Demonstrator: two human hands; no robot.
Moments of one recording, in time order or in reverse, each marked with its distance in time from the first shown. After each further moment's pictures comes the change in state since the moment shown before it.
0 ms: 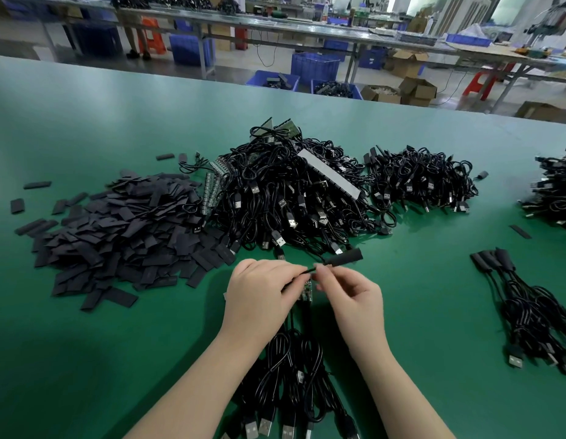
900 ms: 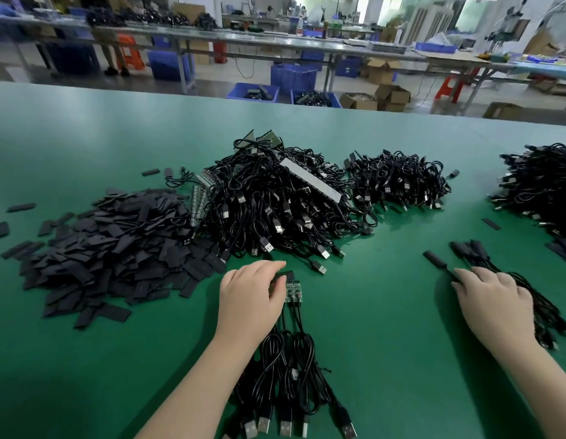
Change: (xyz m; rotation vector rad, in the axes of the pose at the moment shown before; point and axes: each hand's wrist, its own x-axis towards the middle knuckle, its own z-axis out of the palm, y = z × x) left_hand -0.002 -0.008 0.008 0.020 -0.138 -0.200; right_hand 0.033 -0.002 -0.200 -1.753 0.239 0.048
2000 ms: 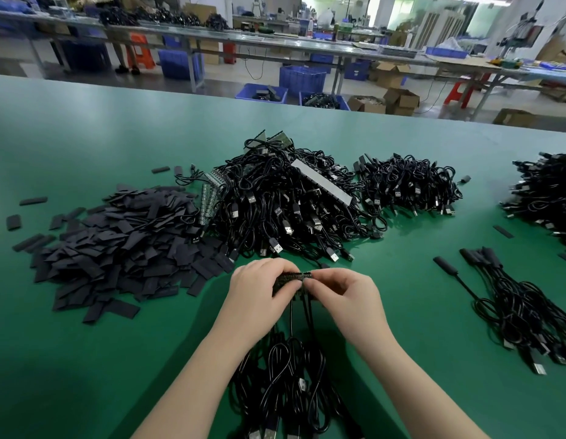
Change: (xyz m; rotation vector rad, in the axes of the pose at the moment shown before) left_hand 0.005 -0.001 -0.022 -0.205 -0.065 0.102; right_hand -0.060 -0.181 -0.060 1.403 -0.322 -0.150
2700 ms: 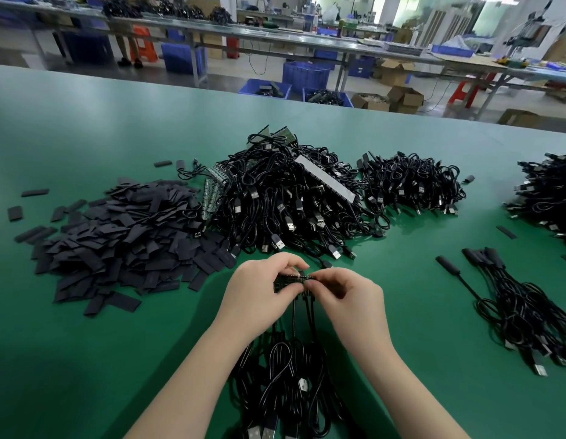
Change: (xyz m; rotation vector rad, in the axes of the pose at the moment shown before) left_hand -0.002 0.007 -0.008 -0.100 -0.064 -0.076; right_hand -0.010 -0.001 0.006 -0.138 0.085 -0.170
